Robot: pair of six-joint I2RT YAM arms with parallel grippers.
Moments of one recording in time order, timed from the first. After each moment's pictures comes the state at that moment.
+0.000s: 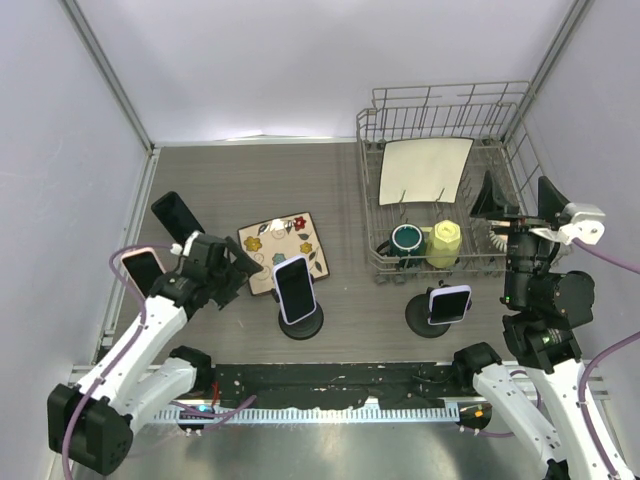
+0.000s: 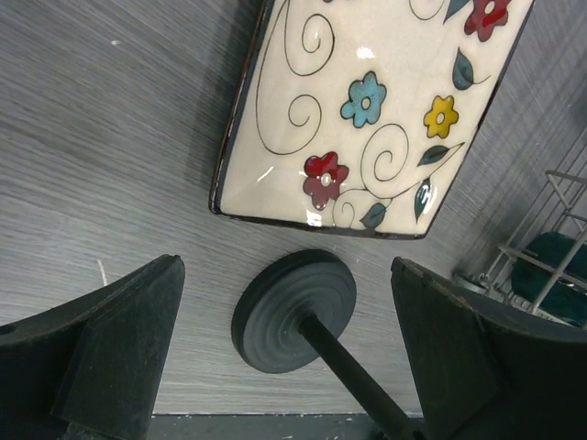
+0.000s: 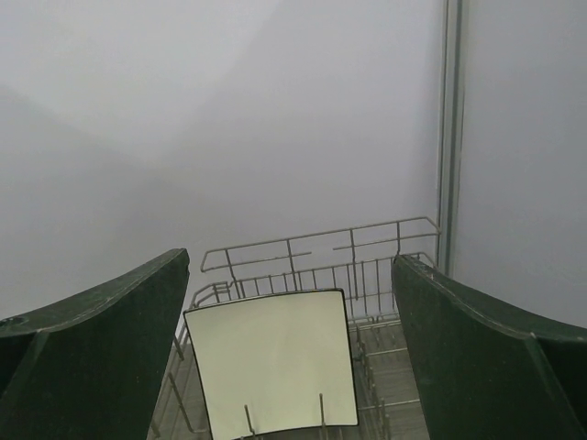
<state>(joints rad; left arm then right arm) -0.31 0.86 0.64 -0.66 -0.04 -1.08 0.33 0.48 0.81 0.21 0.39 -0.08</state>
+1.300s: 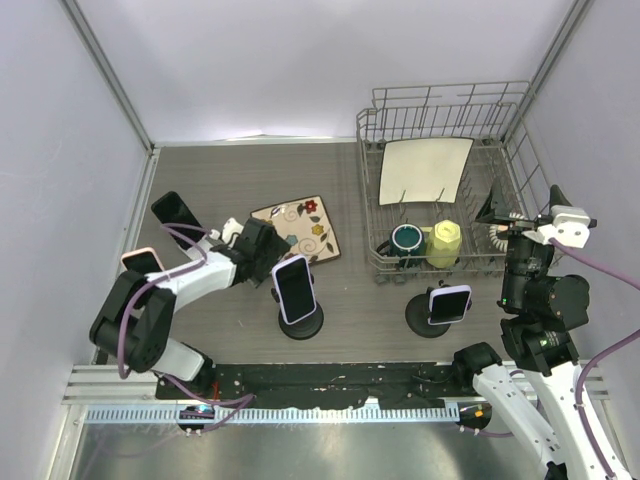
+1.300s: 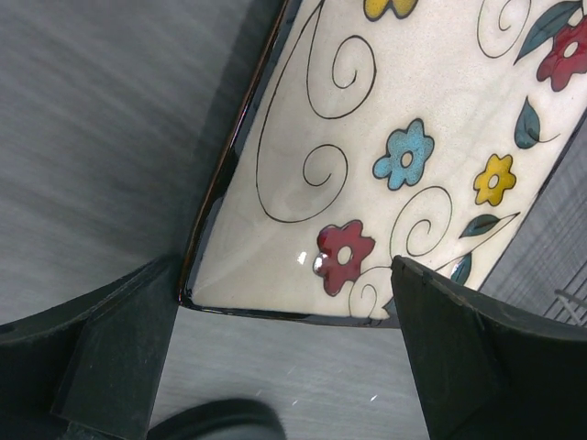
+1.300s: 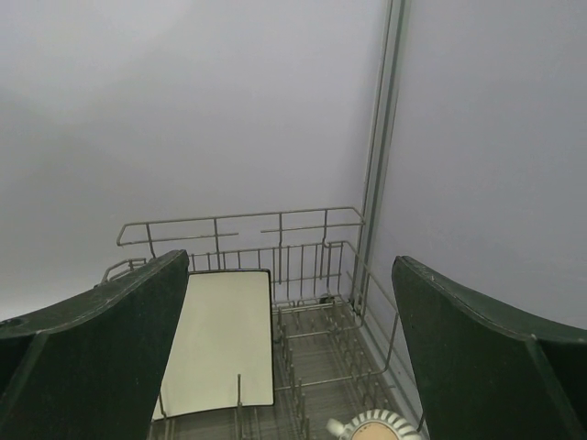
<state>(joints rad) -0.51 1.43 0.70 -0.21 -0.26 -1.29 0.33 0.44 0.77 0.19 0.47 -0.28</state>
